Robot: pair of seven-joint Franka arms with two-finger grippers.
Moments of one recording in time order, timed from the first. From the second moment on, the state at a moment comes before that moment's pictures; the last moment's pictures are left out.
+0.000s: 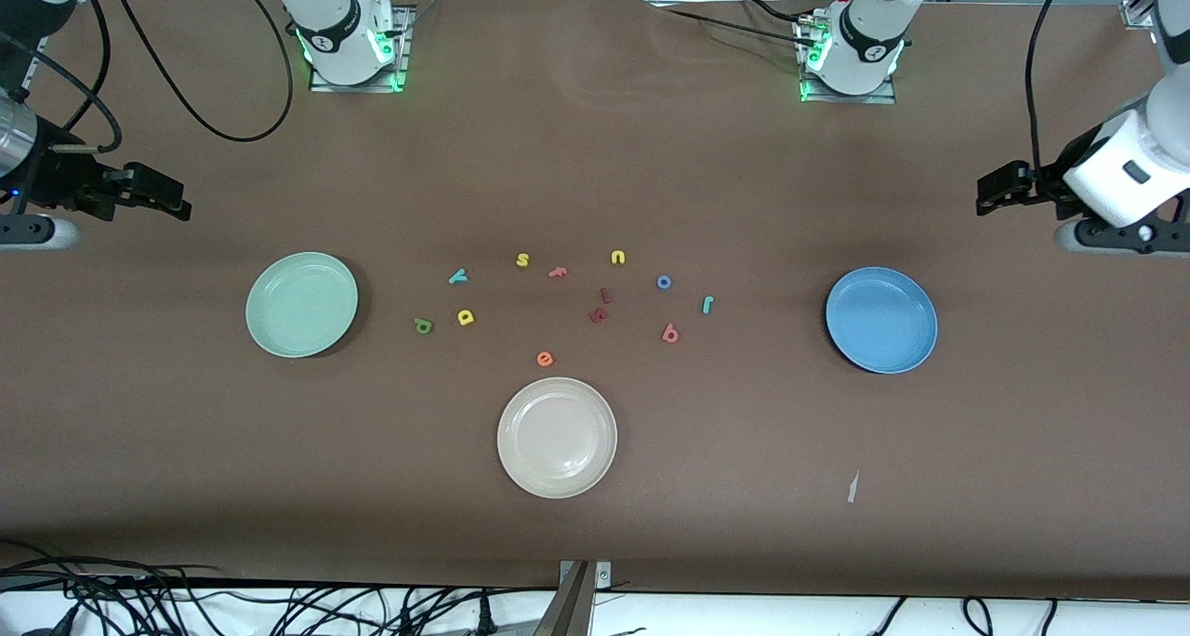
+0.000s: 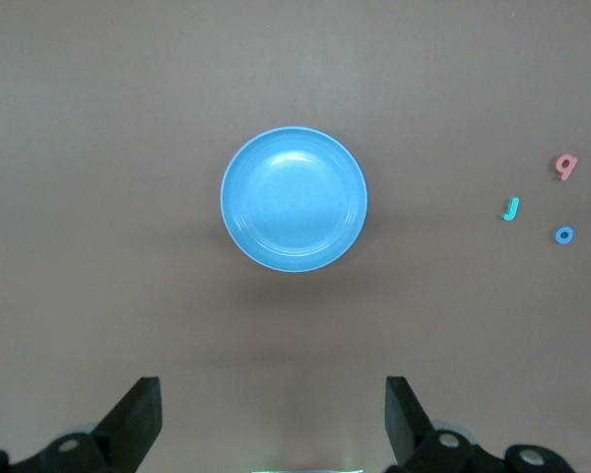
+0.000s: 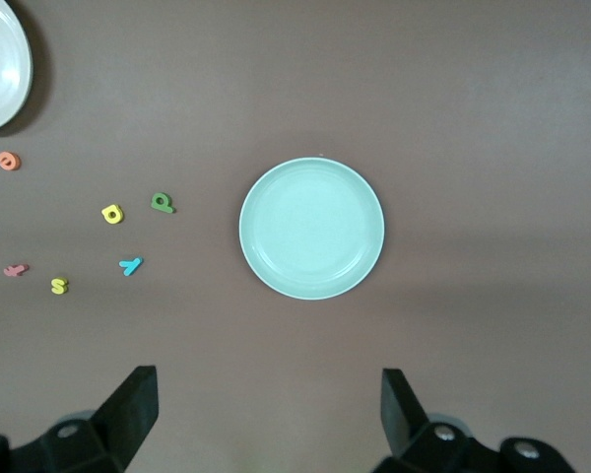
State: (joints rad) left arm 0.07 0.10 -0.12 -1.58 0.02 1.50 0.00; right arm 0.01 0.09 -0.01 -1.58 0.03 1.58 0.00
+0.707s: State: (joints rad) left arm -0.13 0.40 -0.22 -1.58 -0.06 1.73 -0.15; right arm 0.15 0.27 0.00 -1.74 0.03 1.95 0.21
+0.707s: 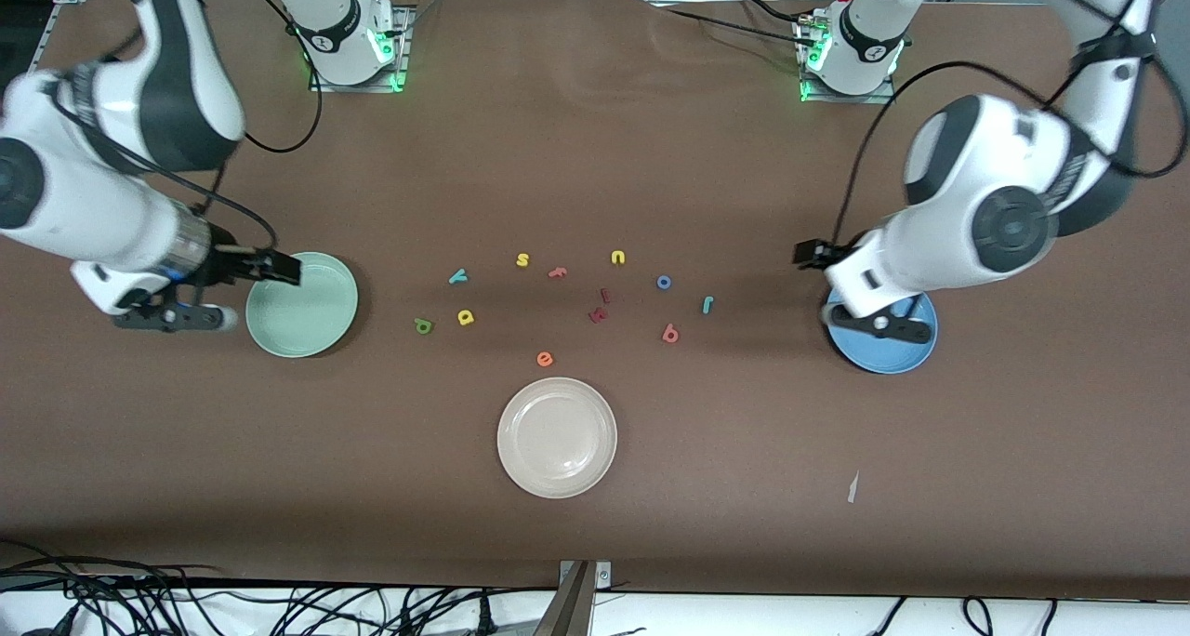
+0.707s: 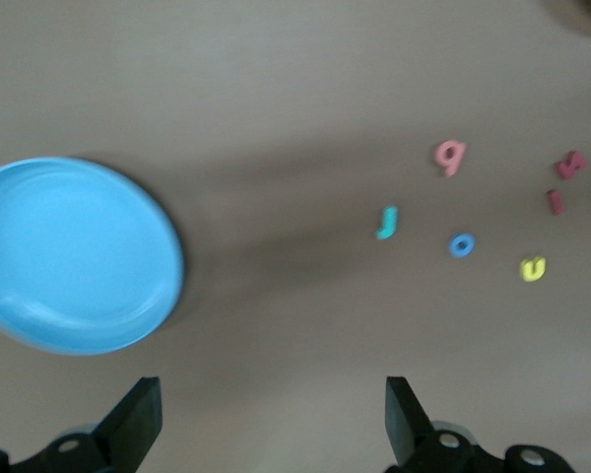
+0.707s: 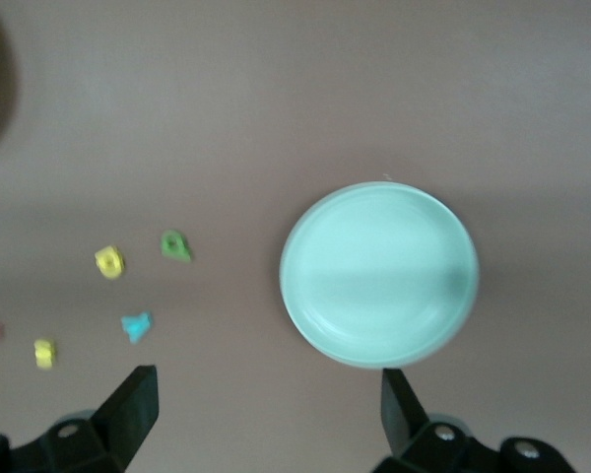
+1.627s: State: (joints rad) left arm -0.29 0.62 -0.22 -1.74 0.03 2.25 -0.20; right arm 0.34 0.58 0.00 -1.84 -0.16 2.43 1.23
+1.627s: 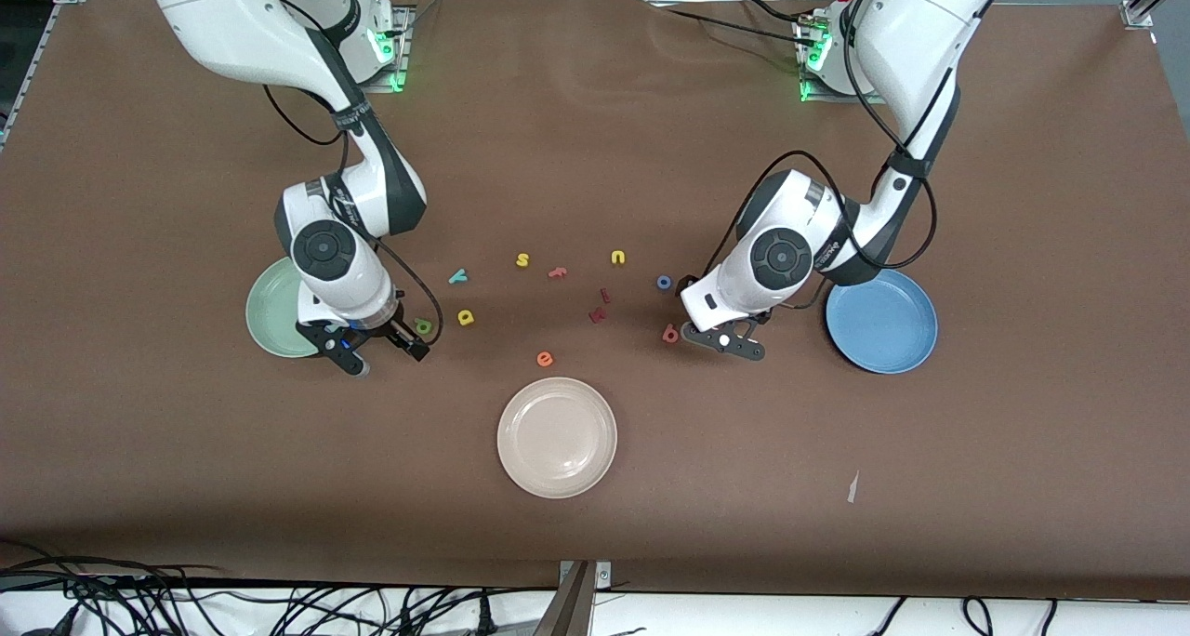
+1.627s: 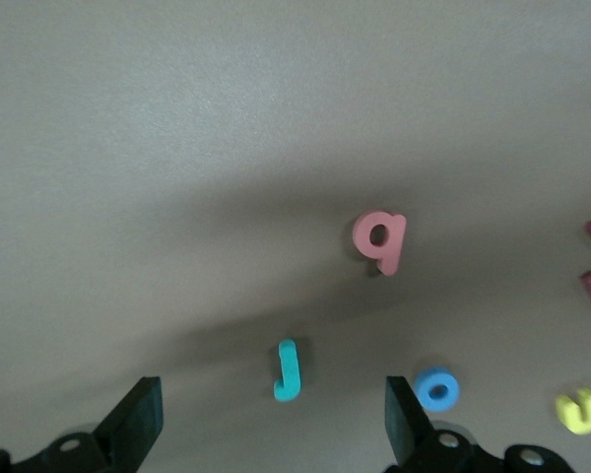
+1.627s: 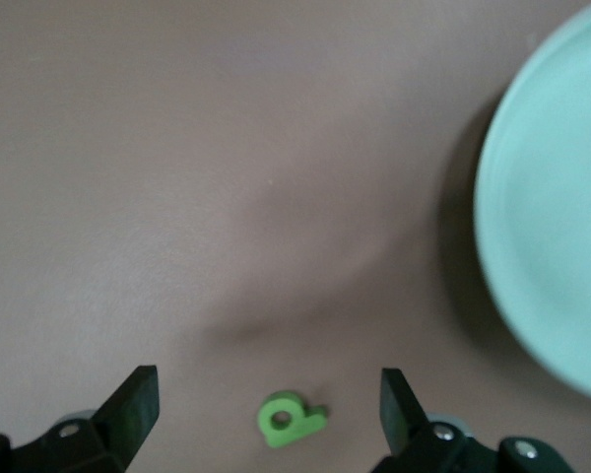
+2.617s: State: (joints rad) left arm -0.33 0.67 -0.22 -1.81 0.16 2.33 -0.30; right arm 0.40 0.62 -0.02 -1.88 -0.16 2.52 1.58
